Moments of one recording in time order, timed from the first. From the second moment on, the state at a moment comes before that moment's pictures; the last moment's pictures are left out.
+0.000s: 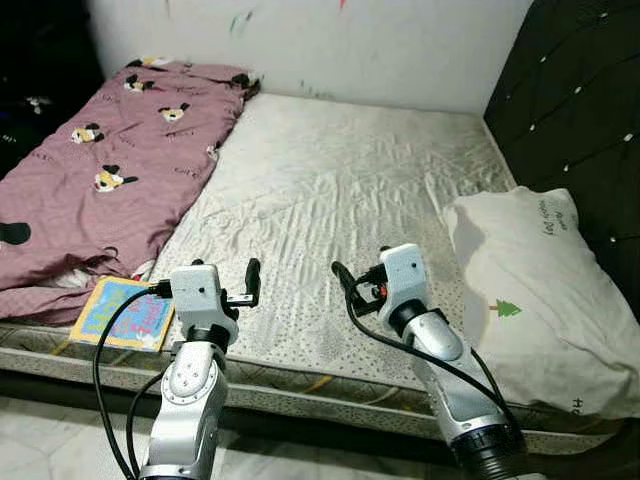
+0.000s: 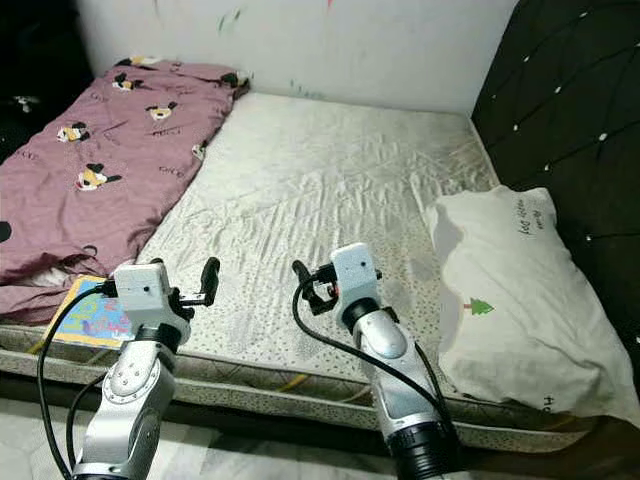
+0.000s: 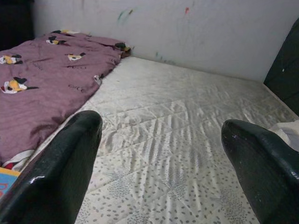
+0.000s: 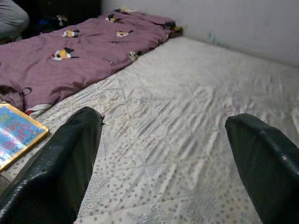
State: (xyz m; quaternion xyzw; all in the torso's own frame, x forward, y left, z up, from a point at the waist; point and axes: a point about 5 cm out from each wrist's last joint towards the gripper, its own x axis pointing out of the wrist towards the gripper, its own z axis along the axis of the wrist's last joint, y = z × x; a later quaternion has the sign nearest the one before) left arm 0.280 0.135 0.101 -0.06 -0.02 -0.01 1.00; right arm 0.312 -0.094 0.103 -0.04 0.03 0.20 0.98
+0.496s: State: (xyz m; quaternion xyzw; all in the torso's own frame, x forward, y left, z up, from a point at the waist) left arm 0.283 0.131 0.105 -0.07 -0.02 0.00 1.00; right arm 0.316 -0.079 0.097 0.02 0.05 0.18 0.98
